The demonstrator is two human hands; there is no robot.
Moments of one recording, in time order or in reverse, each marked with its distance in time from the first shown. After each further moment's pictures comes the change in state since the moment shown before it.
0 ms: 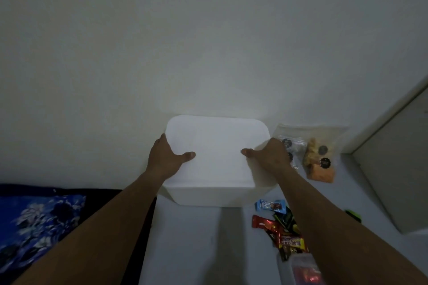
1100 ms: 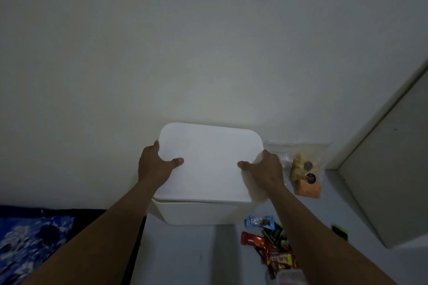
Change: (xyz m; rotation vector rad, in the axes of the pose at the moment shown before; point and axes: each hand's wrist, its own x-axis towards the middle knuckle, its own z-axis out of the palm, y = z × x) left_hand -0.018 0.036 -0.013 -0.065 0.102 -0.011; right_hand -0.029 -0.002 -0.033 0.165 0.103 -0.061
